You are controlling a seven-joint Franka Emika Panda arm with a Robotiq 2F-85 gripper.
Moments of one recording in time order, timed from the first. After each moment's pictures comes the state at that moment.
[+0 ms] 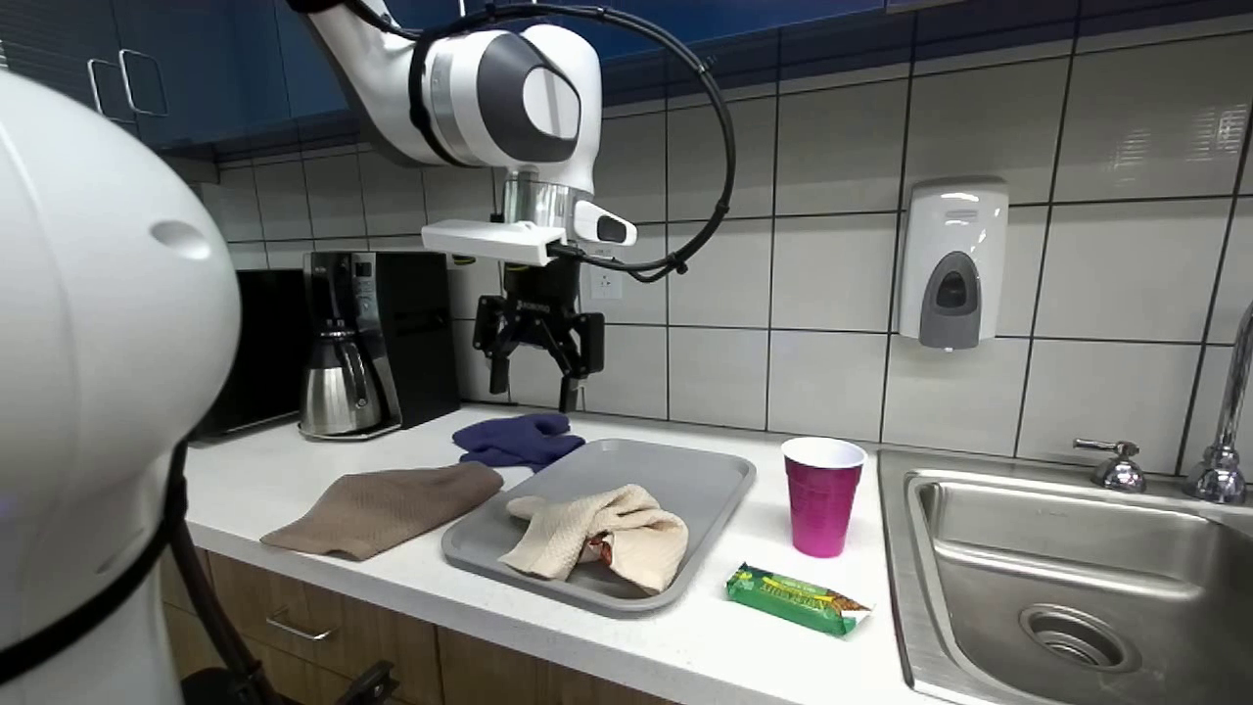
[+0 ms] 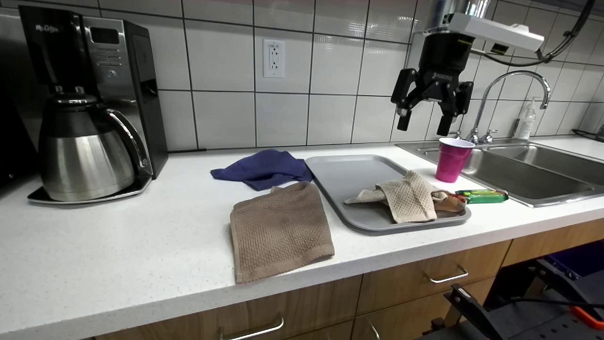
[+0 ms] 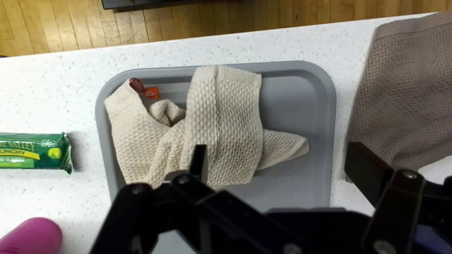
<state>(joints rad) 0.04 -0.29 -0.02 -2.59 0.14 2.24 -0.03</state>
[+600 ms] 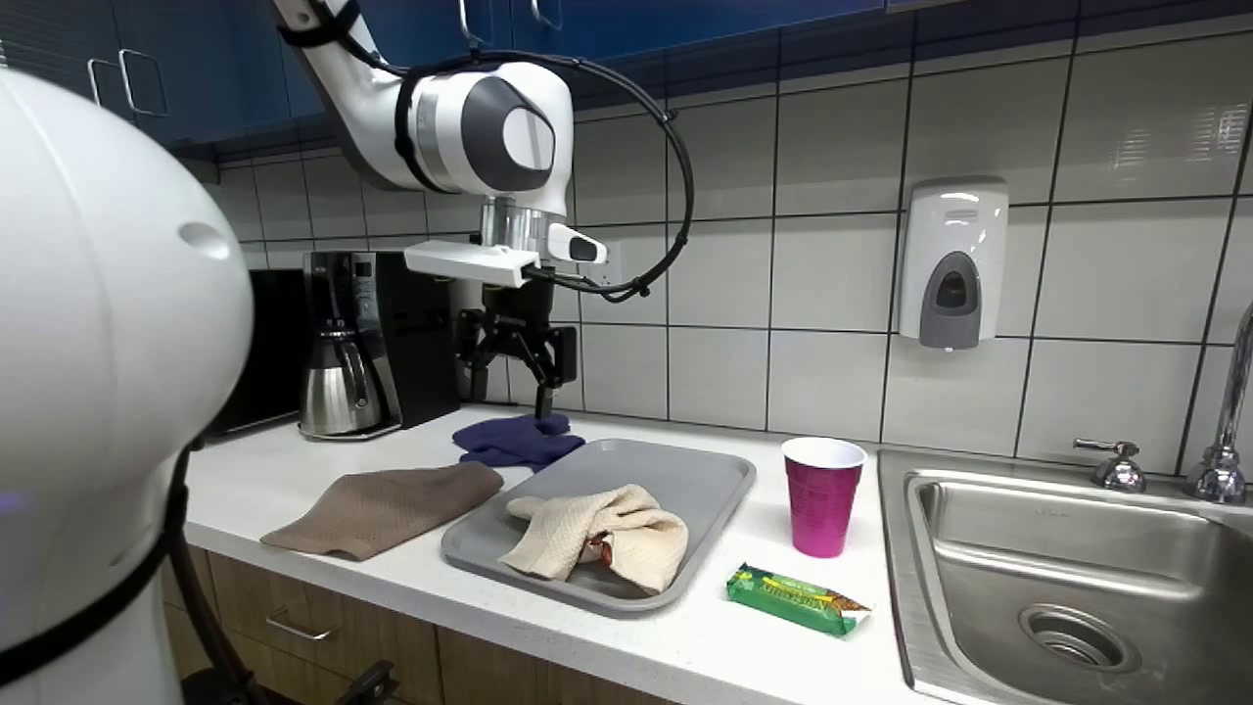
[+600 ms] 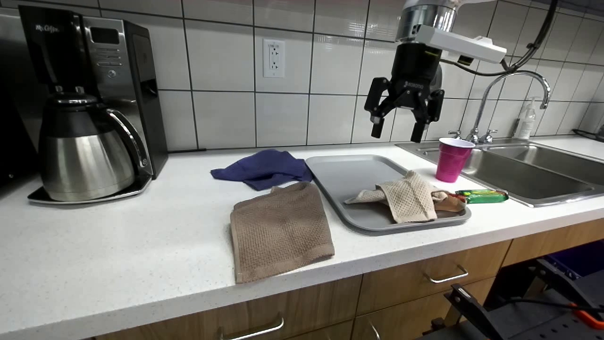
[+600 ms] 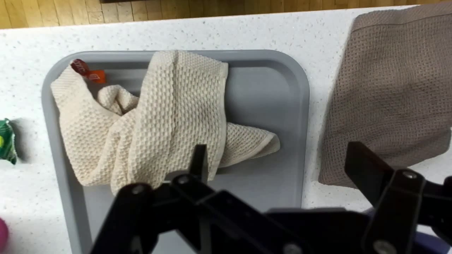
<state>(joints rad) 0.09 -0.20 0.03 -2.55 0.17 2.30 0.00</state>
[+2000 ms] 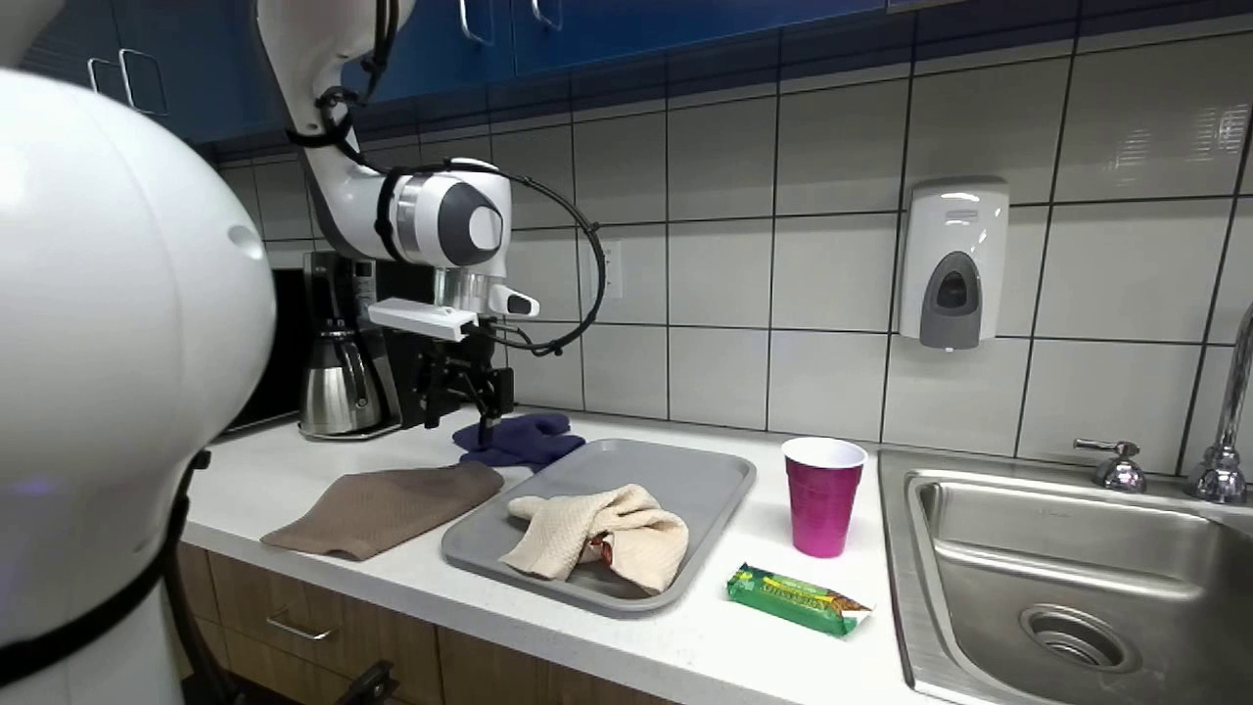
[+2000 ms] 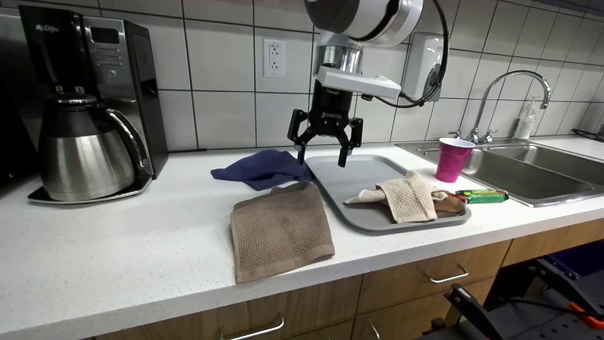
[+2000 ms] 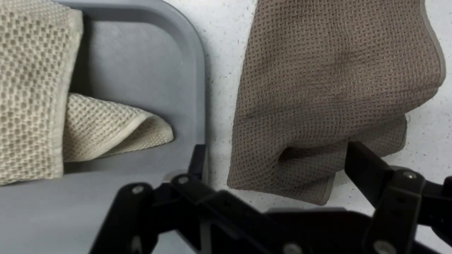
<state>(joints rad) 0.20 0.17 0.16 -2.29 0.17 2.42 0.19</state>
